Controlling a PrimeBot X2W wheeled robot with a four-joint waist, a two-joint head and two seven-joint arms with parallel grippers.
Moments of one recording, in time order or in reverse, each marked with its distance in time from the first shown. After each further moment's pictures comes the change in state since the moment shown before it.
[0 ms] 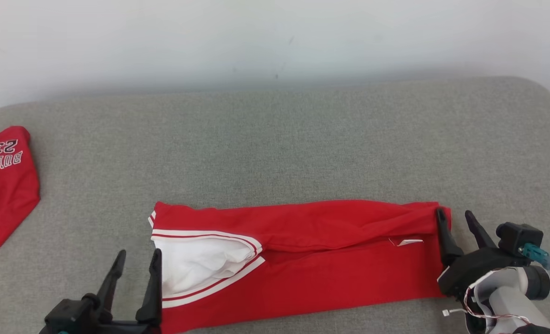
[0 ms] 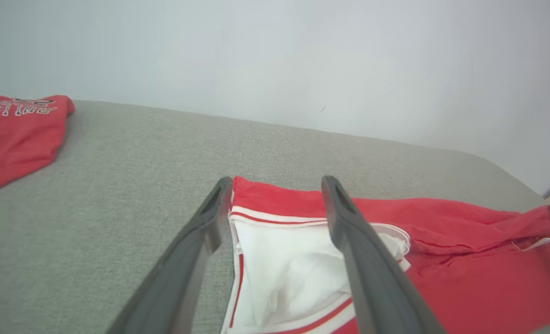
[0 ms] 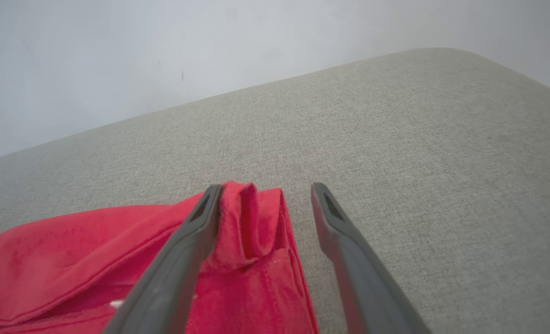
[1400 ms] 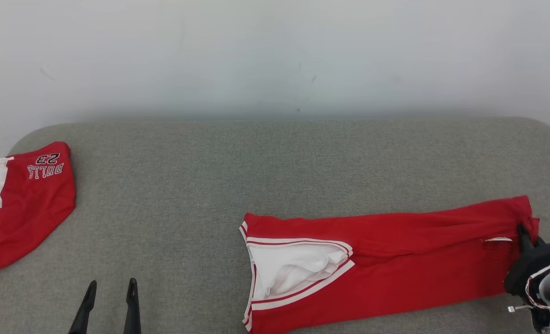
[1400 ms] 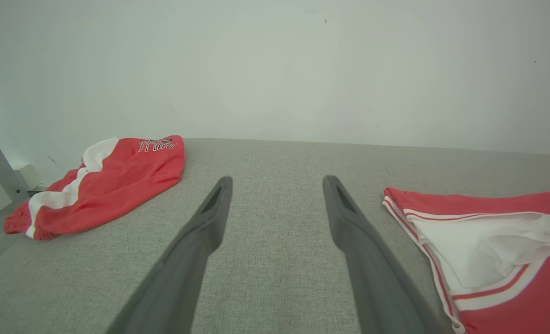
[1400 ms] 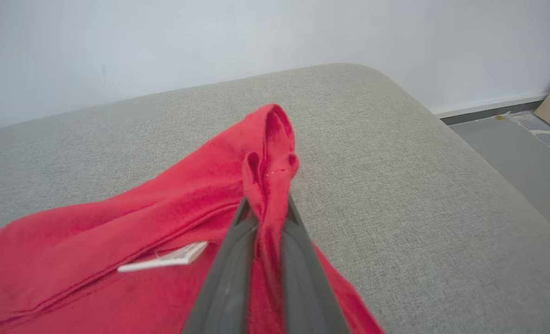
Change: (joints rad) left arm 0.177 -0.089 0.202 -0.082 0.302 0.037 0.010; right arm -0.071 -0.178 -0.030 0.248 0.026 0.000 0.088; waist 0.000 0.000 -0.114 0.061
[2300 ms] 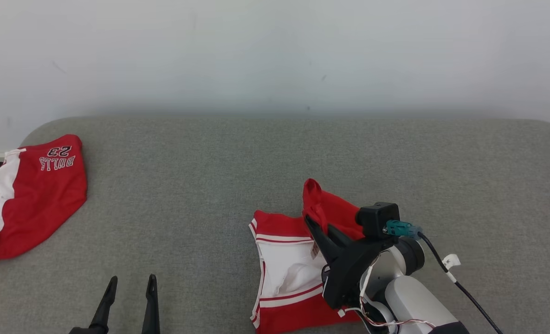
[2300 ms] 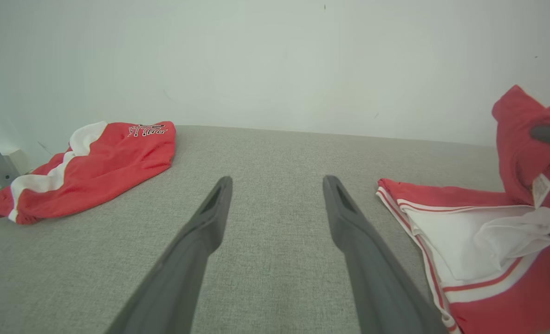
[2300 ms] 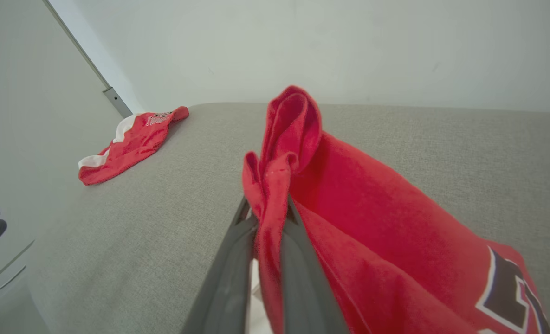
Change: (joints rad) left arm -0.041 -0.026 -0.044 0.060 -0.005 -0.003 -0.002; right arm 0.086 0.386 0.288 -0.603 -0.095 0.000 0.299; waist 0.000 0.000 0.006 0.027
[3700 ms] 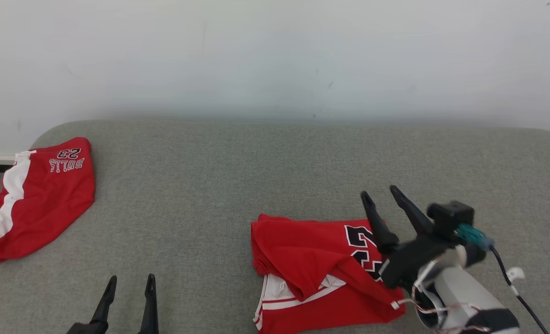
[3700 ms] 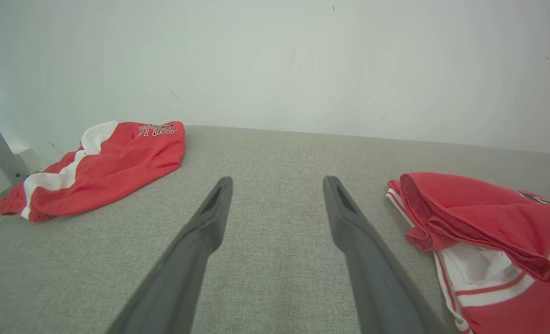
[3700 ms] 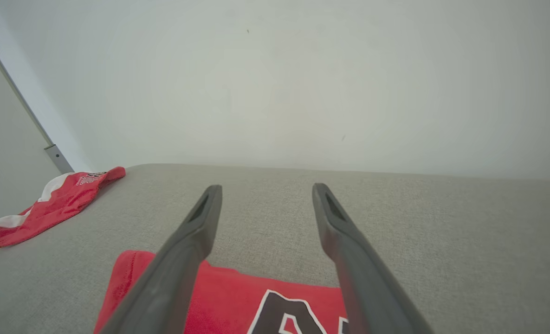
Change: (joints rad) left arm -0.040 -0.012 0.003 0.073 0.002 -0.021 -0.007; right arm -0.107 -0.158 0.050 0.247 0.103 0.000 -0.380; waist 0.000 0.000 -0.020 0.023
